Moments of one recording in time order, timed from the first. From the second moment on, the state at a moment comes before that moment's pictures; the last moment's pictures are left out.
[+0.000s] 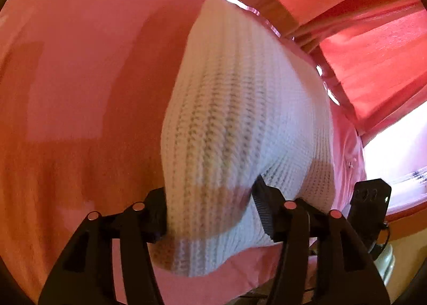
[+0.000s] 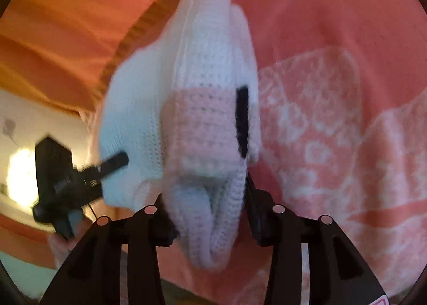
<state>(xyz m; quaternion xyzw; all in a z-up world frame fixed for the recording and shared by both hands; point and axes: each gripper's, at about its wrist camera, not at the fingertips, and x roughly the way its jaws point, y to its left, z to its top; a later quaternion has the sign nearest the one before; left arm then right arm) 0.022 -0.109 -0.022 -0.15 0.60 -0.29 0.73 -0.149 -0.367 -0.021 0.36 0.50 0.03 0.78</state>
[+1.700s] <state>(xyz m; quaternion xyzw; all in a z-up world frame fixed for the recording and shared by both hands) 0.040 -0.132 -0.037 -0.17 0.57 -0.25 0.76 -0.115 -0.383 -0.052 0.44 0.44 0.03 0.78</state>
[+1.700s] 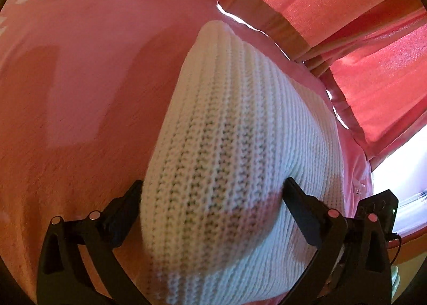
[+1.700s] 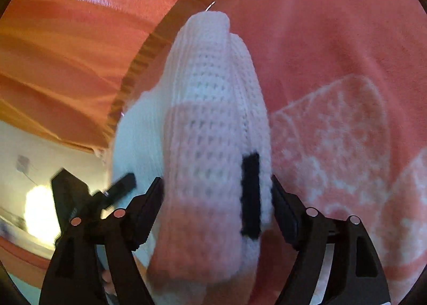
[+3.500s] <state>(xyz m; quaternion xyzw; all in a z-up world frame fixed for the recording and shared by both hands) 0.031 0.000 0.205 -0.13 0.24 -0.32 0.91 -0.064 -0.219 0.175 0.16 0.22 0.14 0.95</state>
